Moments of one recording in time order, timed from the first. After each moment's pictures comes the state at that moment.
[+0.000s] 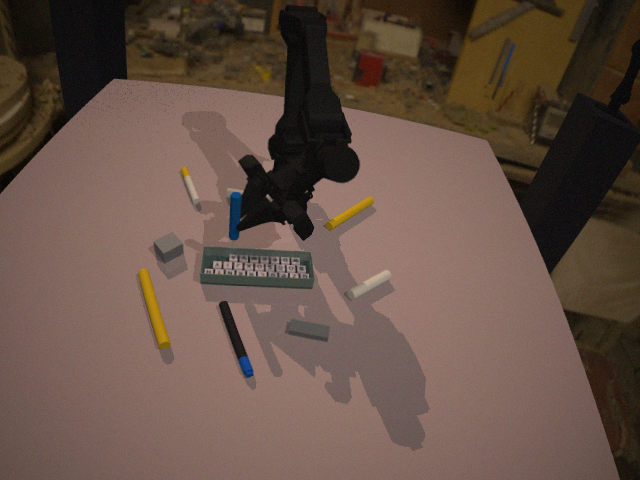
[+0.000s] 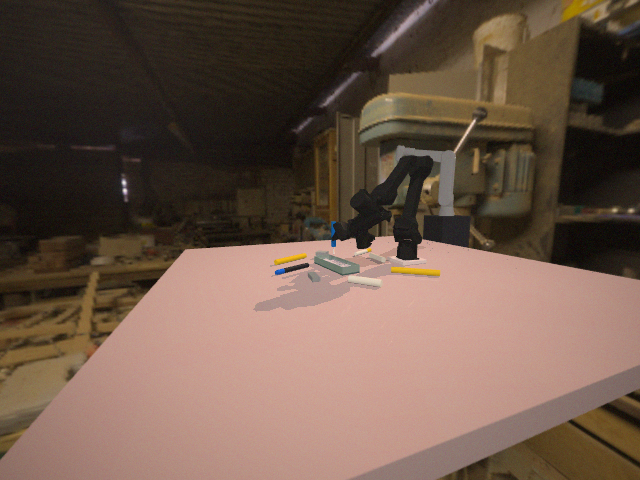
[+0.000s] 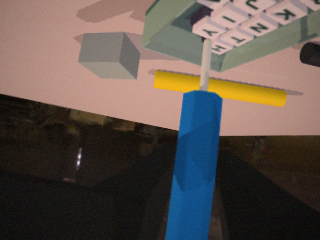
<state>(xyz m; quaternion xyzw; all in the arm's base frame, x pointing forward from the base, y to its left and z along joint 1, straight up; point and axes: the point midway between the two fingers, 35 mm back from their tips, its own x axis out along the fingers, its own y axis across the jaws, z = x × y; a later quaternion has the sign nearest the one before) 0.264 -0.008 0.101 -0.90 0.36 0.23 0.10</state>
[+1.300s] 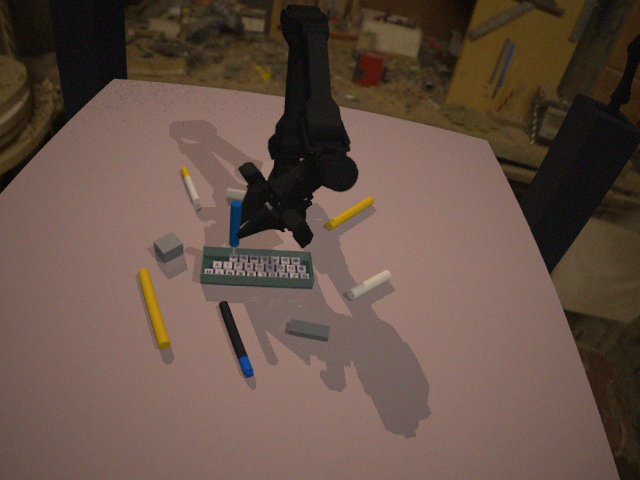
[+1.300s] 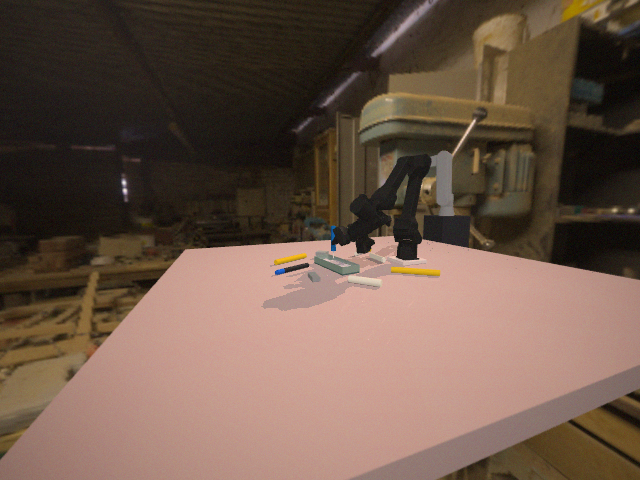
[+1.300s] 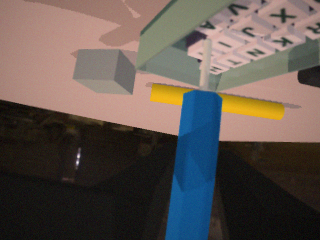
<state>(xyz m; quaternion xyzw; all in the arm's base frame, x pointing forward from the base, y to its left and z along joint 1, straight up) 0.265 -0.006 0.085 -0.90 0.36 0.23 0.10</state>
